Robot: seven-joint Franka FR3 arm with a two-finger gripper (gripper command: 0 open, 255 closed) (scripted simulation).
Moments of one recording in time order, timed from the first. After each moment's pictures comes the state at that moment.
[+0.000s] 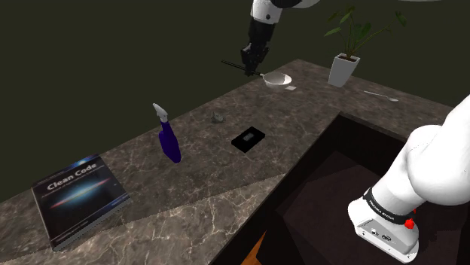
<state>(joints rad) 0.24 -0.05 -0.05 -1.82 0.09 1.88 0.08</state>
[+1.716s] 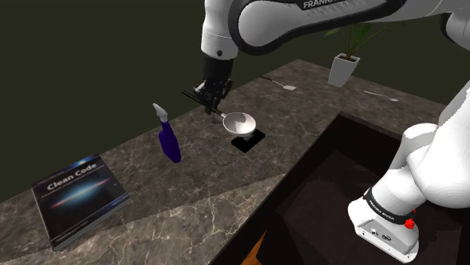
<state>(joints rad) 0.43 0.06 0.15 -1.81 0.03 2.01 0.48</state>
